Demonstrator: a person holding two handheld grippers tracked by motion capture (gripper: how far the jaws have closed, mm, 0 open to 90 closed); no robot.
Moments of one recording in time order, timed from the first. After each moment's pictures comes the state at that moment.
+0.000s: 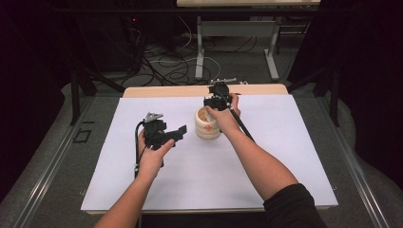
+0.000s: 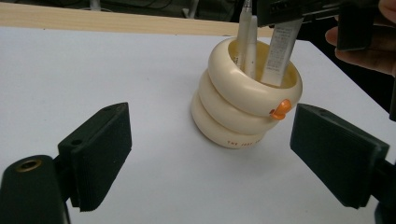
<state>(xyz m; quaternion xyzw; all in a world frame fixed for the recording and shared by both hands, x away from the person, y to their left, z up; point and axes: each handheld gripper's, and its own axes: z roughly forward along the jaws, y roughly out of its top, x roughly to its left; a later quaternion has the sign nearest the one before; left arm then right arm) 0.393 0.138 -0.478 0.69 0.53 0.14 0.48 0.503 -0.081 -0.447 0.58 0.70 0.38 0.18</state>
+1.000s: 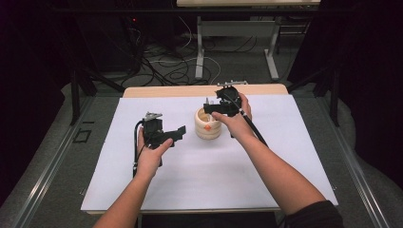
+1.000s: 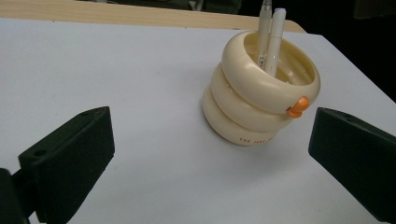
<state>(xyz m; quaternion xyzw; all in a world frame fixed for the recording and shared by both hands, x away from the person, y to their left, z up) 0.399 0.143 -0.482 0.69 0.54 0.15 0.46 0.463 -0.106 -0.424 0.52 0.72 0.40 0.20</state>
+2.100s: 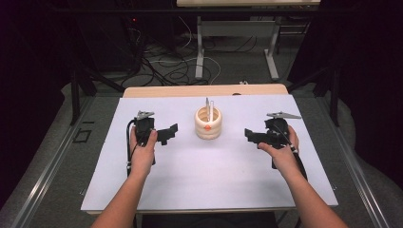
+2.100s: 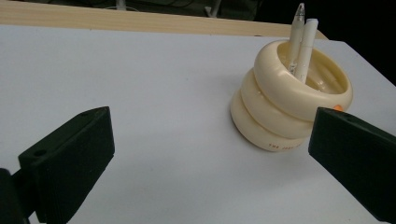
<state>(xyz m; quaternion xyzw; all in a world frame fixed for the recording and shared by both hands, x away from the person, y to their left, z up) 0.403 0.164 -0.480 0.68 0.55 0.17 0.45 0.381 -0.233 -0.470 0.57 0.68 0.41 0.22</state>
